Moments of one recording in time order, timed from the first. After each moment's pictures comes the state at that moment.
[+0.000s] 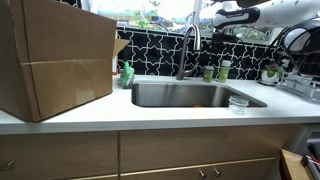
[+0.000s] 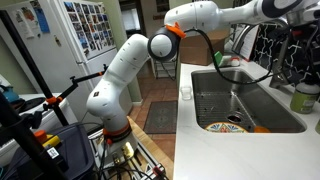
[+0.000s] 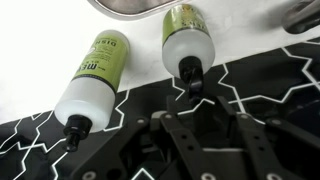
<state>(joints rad) -0.51 0.79 -0.34 -0.76 0.06 1.88 0.46</state>
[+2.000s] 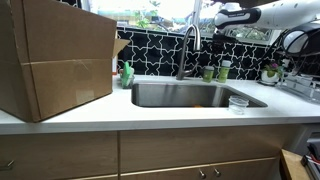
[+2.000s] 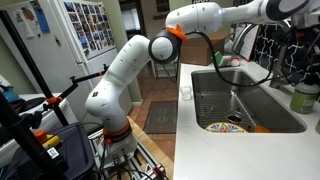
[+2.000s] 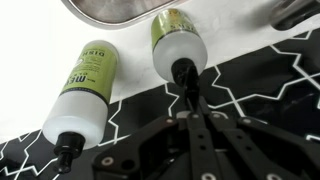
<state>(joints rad) -0.54 0.81 -0.32 -0.73 0.15 1.87 0.47</state>
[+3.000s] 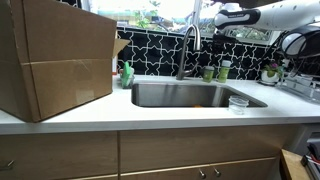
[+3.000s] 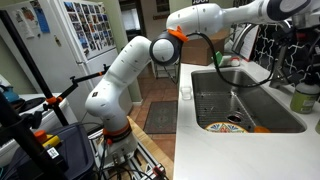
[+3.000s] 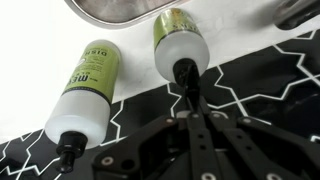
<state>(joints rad) -0.55 0.83 -0.32 -0.69 0.15 1.85 0.47</state>
